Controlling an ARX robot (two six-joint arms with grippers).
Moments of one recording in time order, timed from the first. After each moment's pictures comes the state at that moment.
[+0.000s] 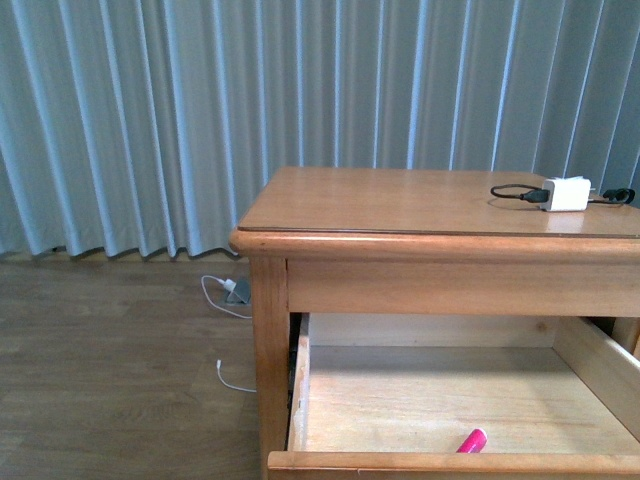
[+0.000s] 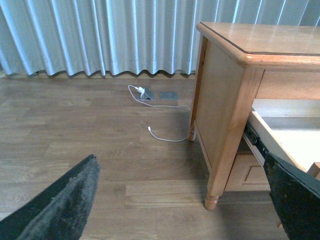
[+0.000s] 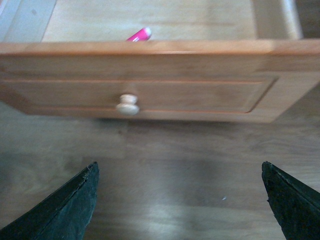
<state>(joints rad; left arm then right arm) 0.00 0.00 0.02 0.00 0.00 0.00 0.18 0.78 0.31 -0.21 -0.04 0.12</state>
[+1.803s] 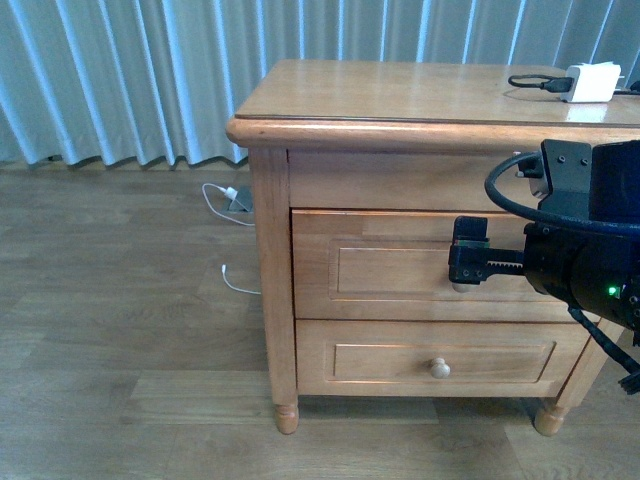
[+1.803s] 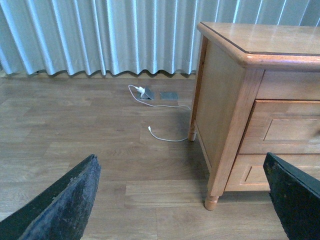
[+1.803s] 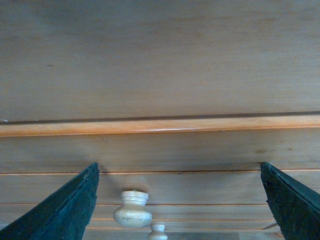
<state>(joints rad) 0.00 0.00 0.02 0.00 0.00 0.00 0.18 2.12 0.97 0.81 0.07 0.12</state>
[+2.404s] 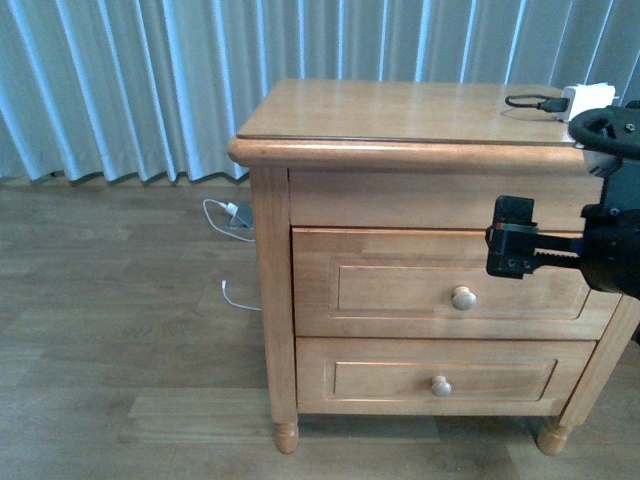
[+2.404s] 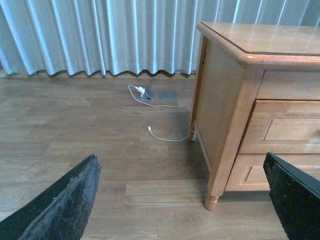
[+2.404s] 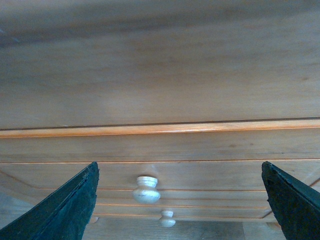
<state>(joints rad) 0.00 0.00 0.02 0.00 0.00 0.00 0.16 1.78 0.78 0.64 -0.01 0.16</state>
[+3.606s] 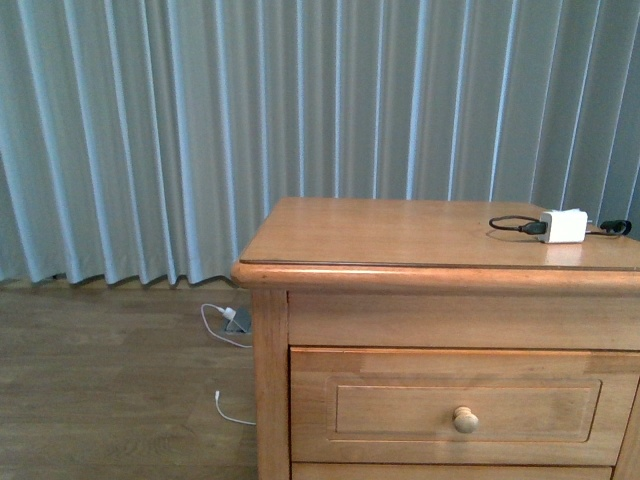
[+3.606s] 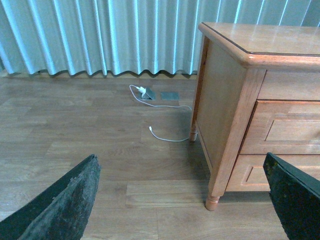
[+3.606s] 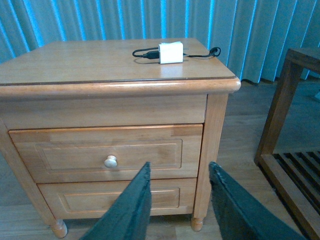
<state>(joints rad) 0.00 0.00 0.02 0.00 0.00 0.00 0.00 0.50 0.13 0.37 0.00 0.01</state>
